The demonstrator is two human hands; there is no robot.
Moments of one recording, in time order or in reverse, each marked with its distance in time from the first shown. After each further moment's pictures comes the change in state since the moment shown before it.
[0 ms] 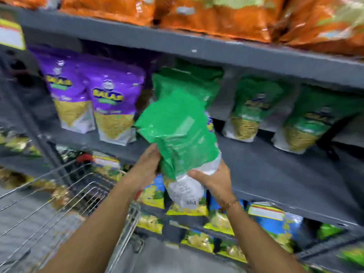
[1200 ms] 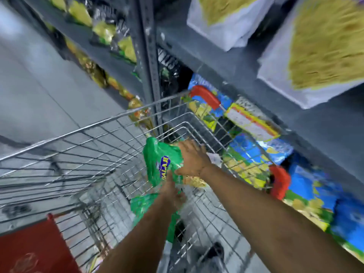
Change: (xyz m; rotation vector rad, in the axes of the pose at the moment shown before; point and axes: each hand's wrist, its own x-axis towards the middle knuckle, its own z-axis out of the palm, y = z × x) left_hand -0.053 -0.259 -0.318 -0.684 0.986 -0.909; right_hand 0.046 0.259 0.399 -1.259 -1.225 -0.021
